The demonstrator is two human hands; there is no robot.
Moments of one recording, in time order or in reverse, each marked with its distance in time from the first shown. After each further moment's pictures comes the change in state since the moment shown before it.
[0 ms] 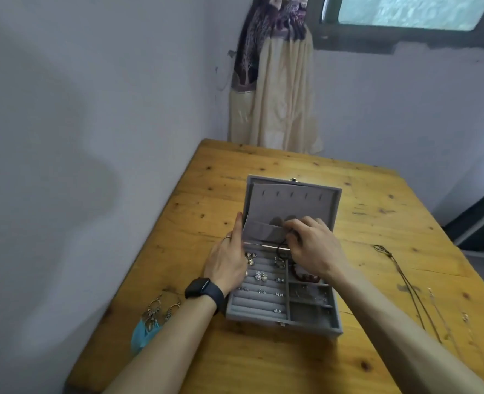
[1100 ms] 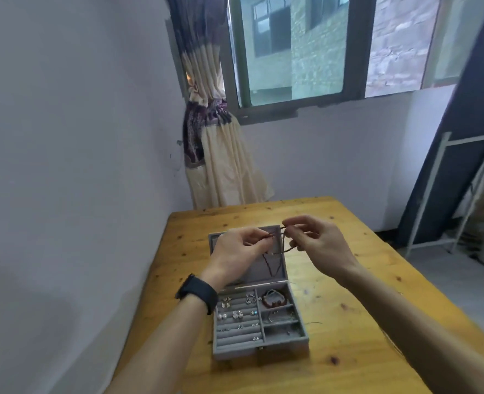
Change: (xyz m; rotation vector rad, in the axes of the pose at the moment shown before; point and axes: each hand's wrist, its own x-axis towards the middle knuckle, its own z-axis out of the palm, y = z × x) left_hand -0.018 0.160 -0.128 -0.431 -0.163 0.382; right_hand -0.080 -0.010 -0.159 0.930 0.387 0.162
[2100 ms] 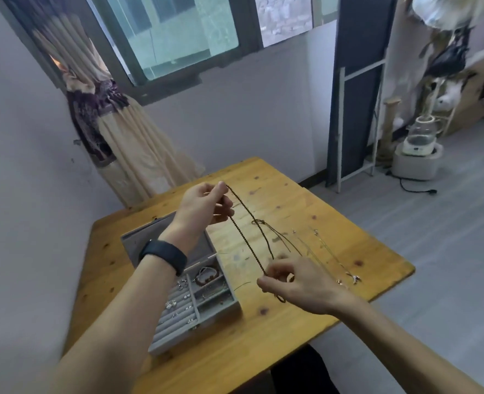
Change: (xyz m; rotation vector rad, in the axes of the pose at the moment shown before) left_hand 0.039 0.087 0.103 -0.351 -0.181 -0.226; right_hand -0.135 0.075 -0.090 -0.270 -0.223 0.222
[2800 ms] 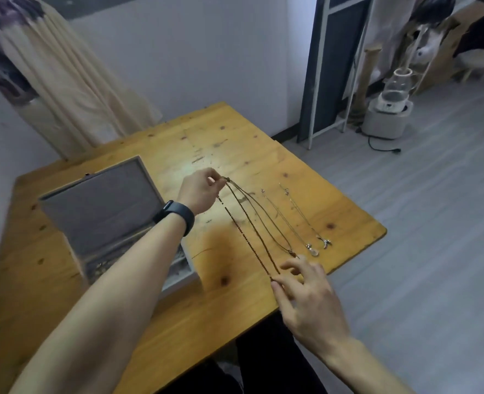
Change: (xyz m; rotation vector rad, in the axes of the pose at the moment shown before) left_hand 0.097 -0.134 0.065 0.678 -0.086 0.032; right_hand -0.072 0.101 0.063 -0.456 0.476 0.041
